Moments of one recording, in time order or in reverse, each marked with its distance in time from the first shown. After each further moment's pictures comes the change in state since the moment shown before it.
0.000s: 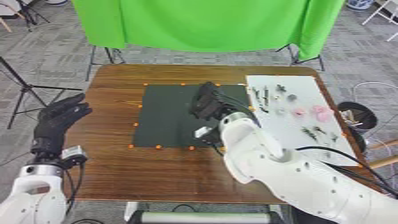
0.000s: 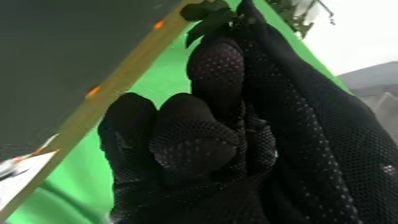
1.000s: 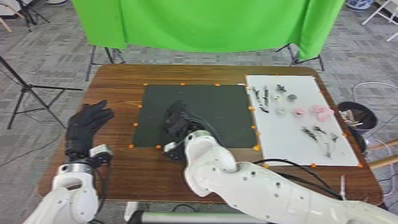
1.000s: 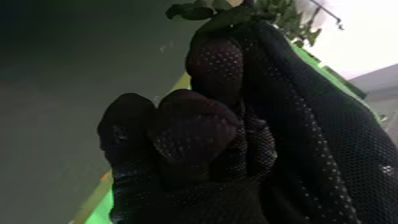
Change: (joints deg) left arm -8.0 -3.0 12.0 6.3 -6.4 3.4 3.1; right arm -2.1 -14.8 -6.4 14.0 -1.0 7.6 -1.0
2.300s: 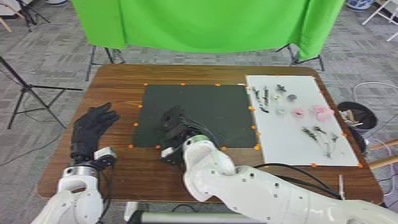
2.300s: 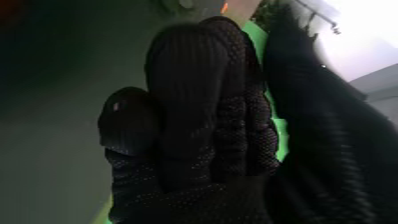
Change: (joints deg) left arm 1.3 -1.5 0.2 -1.0 -0.5 -0.8 -0.4; right arm 1.0 1.1 -3.0 0.0 4.4 1.7 -3.6
